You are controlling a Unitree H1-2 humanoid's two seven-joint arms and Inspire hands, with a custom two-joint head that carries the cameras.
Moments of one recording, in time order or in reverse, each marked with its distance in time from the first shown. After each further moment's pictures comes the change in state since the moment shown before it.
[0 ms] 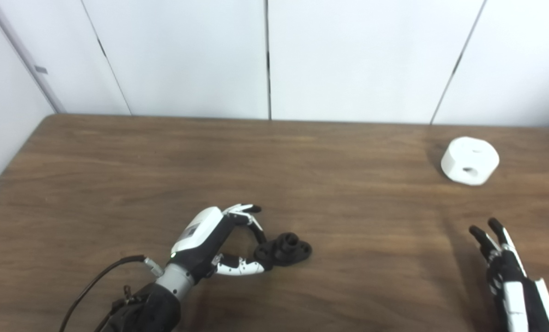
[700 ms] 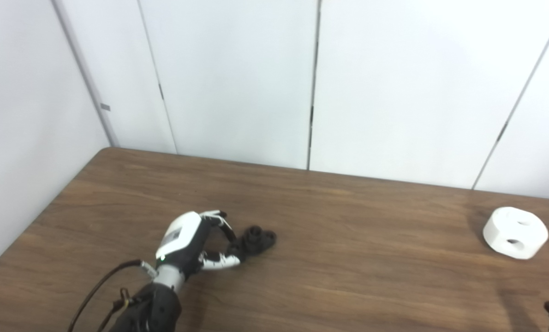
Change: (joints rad) left arm -0.097 0.042 0.155 0.207 0.065 0.036 0.203; right arm -0.021 -0.043 -0.046 0.066 0.052 -0.091 0.023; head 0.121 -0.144
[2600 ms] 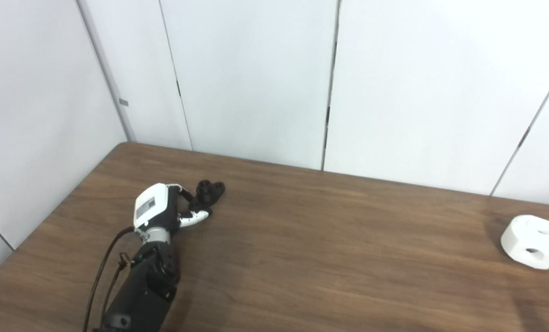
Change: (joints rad) left arm -0.230 -0.006 0.196 0.465 0.074 0.090 0.270; right arm -0.014 -0.012 0.000 0.046 0.020 -0.115 0.005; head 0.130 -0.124
